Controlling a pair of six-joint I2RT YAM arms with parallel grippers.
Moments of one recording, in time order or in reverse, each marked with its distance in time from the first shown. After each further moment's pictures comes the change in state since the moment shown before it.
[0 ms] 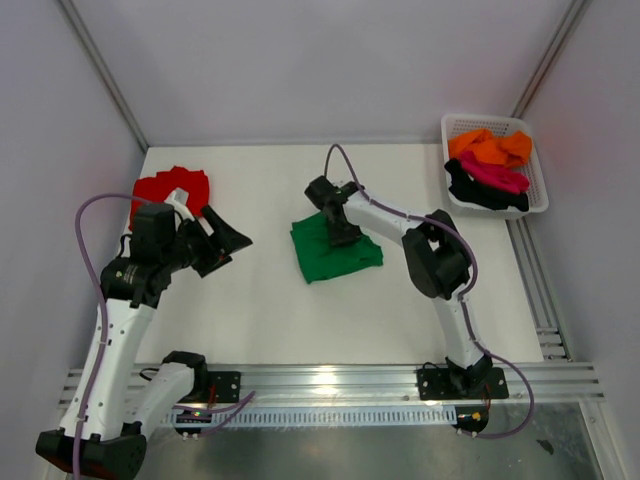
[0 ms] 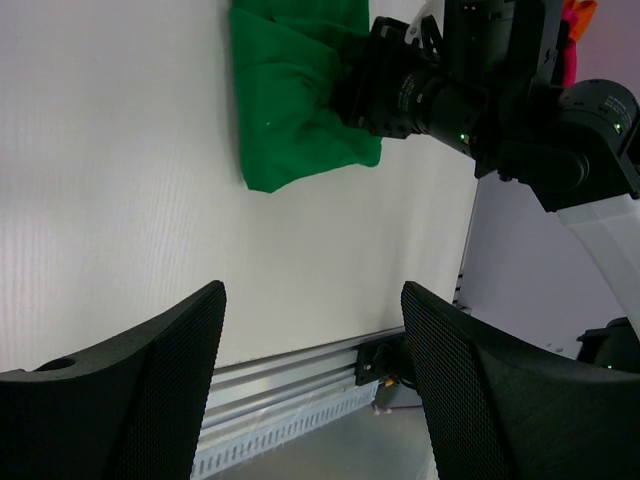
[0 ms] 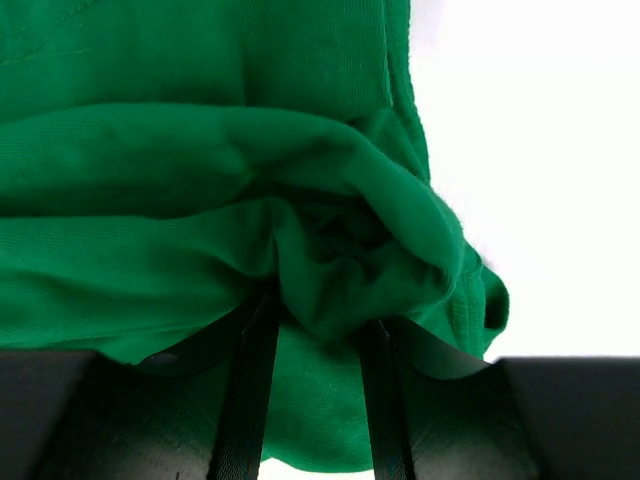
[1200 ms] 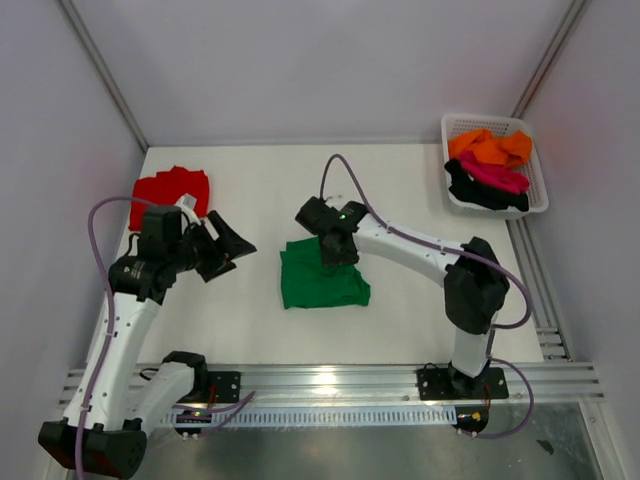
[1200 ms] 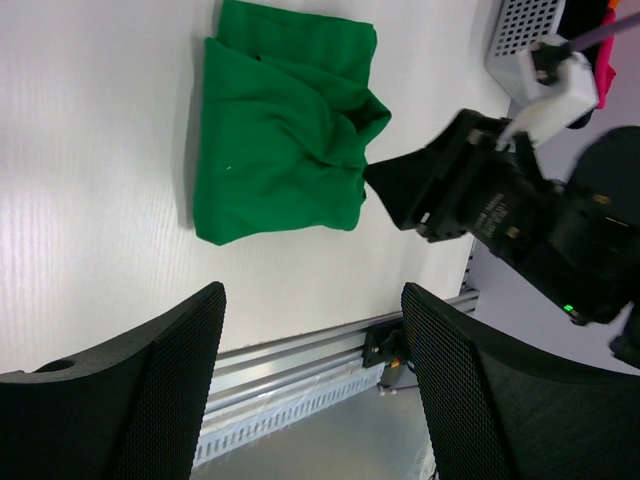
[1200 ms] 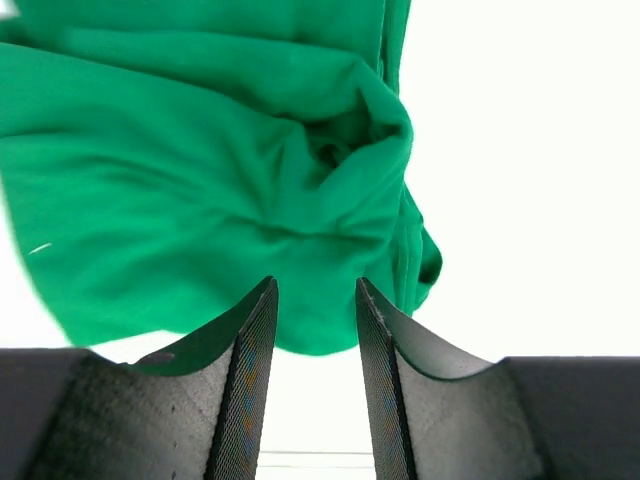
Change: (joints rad) left arm 0.000 0.022 -0.048 0.001 0.037 0.012; right arm 0.192 -0.332 -0.234 -0.070 -0.021 0.252
